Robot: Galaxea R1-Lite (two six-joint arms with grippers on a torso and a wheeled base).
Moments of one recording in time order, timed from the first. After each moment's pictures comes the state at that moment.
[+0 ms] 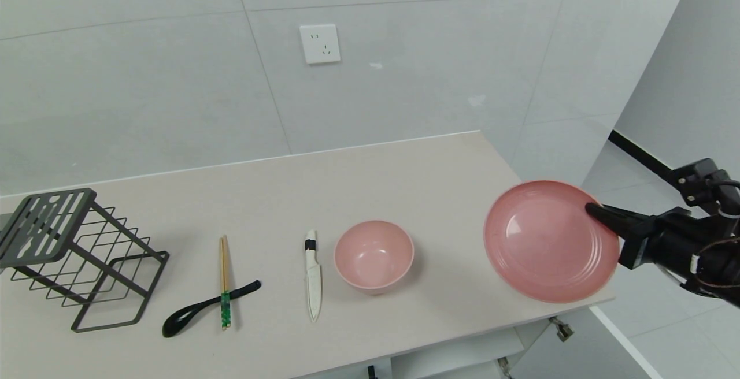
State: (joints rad) left arm -0.13 0.33 -0.33 -0.20 -0.41 -0.03; right arm 0.08 1.58 -0.32 -1.19 0.30 -0.05
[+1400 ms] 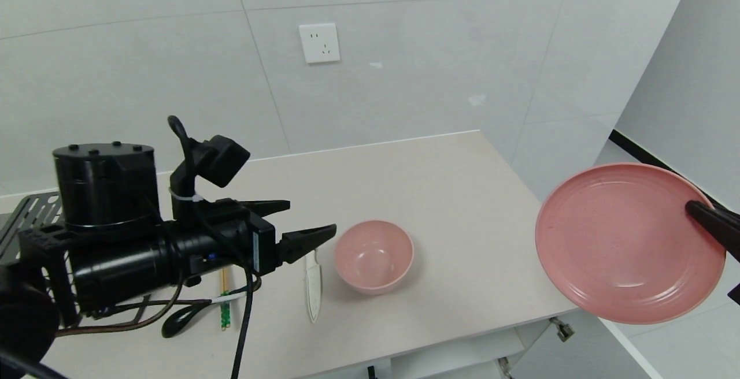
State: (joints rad) left arm -0.38 1.52 -0.67 -0.54 -0.33 -0.02; right arm 0.01 1.15 -0.12 -1.19 0.31 -0.07
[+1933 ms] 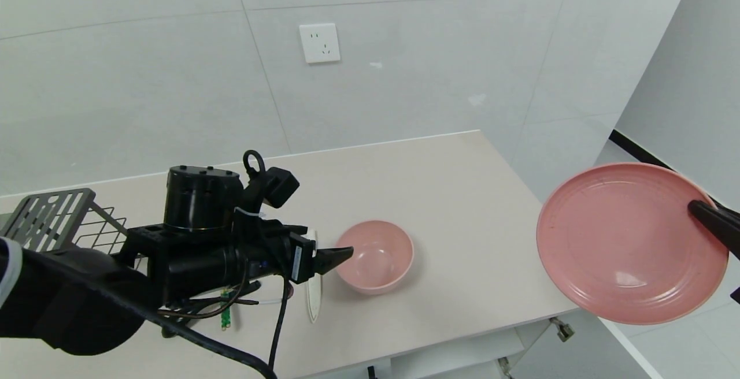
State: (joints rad) left arm -0.41 1.72 -0.71 -0.52 -0.22 -0.01; right arm 0.01 1.14 -0.12 -1.19 0.31 -0.07
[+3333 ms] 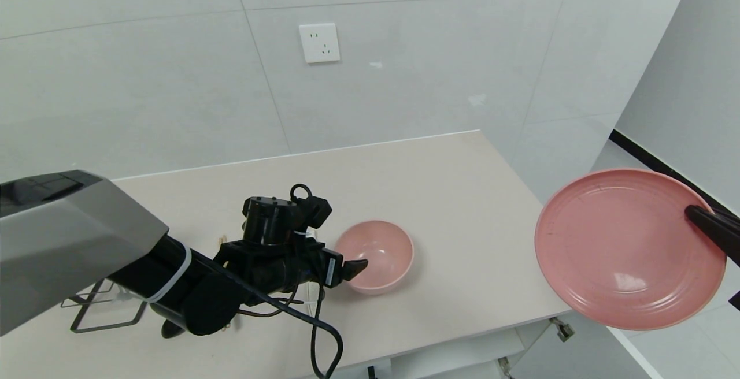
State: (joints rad) left arm -0.40 2.06 -0.77 -0.72 -0.14 -0.02; right arm 0.01 1.14 -0.11 -1.19 0.33 -0.09
